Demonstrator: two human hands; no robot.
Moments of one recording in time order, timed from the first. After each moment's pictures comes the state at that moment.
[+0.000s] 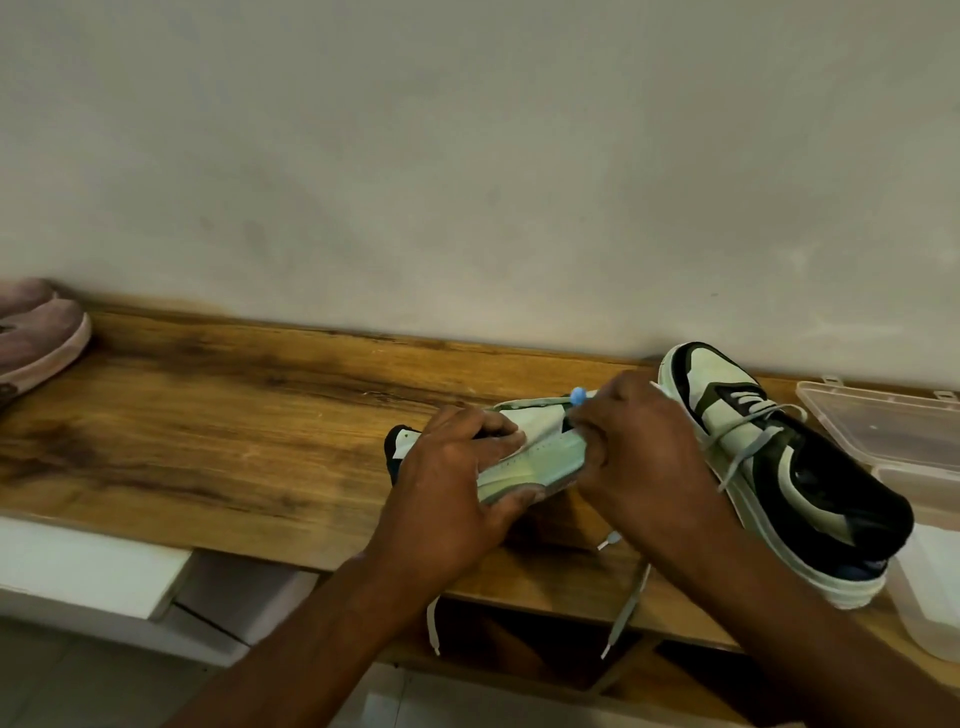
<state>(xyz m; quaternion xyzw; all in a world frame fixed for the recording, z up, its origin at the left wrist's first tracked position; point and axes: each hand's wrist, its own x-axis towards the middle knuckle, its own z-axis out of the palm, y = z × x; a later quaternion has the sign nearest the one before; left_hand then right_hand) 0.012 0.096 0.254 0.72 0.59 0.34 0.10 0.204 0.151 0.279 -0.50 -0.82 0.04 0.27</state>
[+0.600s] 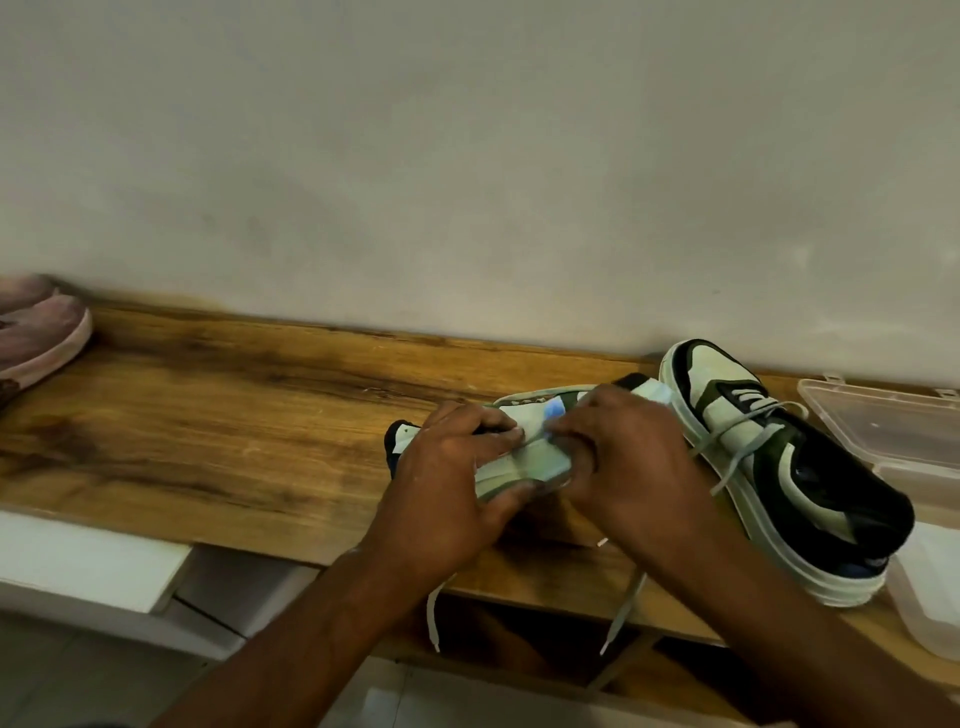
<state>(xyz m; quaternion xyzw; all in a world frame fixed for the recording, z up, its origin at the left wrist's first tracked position) 0.009 0.099 0.253 0.73 0.58 0.34 0.10 0.200 0.143 0.285 -0.46 -0.85 0.08 0.24</state>
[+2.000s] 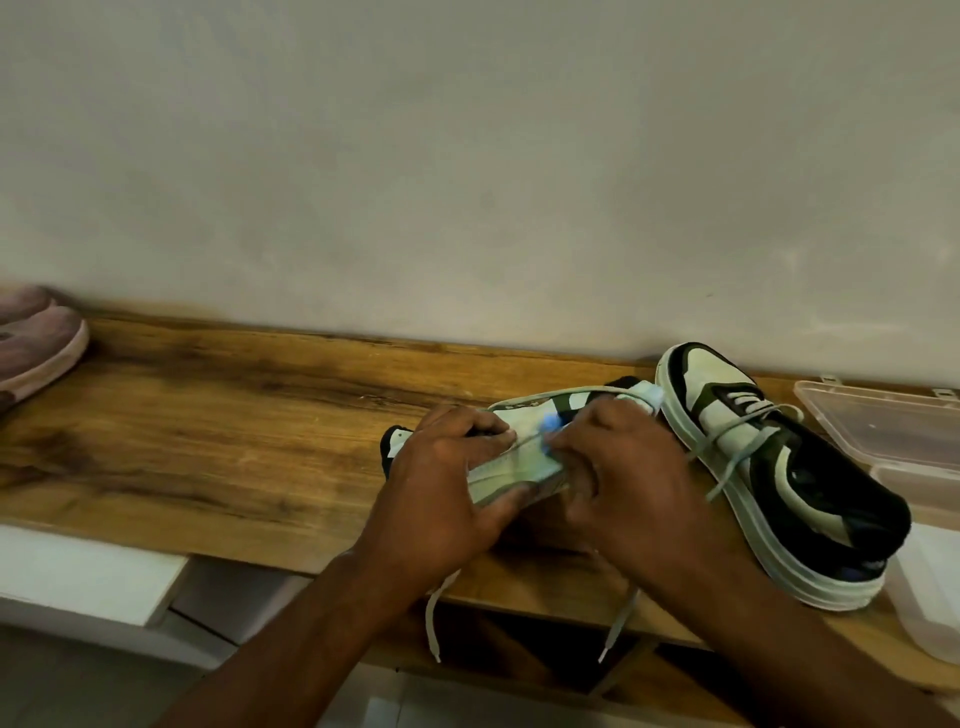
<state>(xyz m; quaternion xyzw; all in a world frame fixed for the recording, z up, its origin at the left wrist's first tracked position) 0.017 0.102 0.259 0.73 0.59 0.34 0.10 0.216 0.138 0.273 -0.45 -0.85 0.07 0.27</state>
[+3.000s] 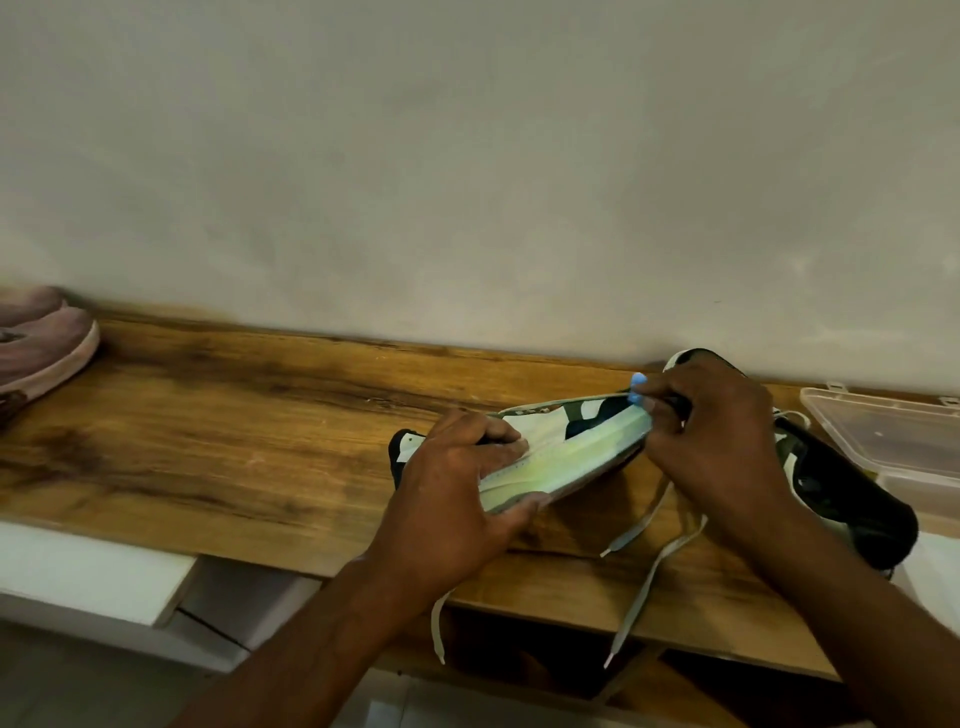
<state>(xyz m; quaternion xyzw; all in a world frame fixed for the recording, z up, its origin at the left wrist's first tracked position) 0.022 0.099 0.258 0.73 0.58 0.34 0.10 0.259 0.190 0.277 -0.53 -0.75 0.05 0.39</state>
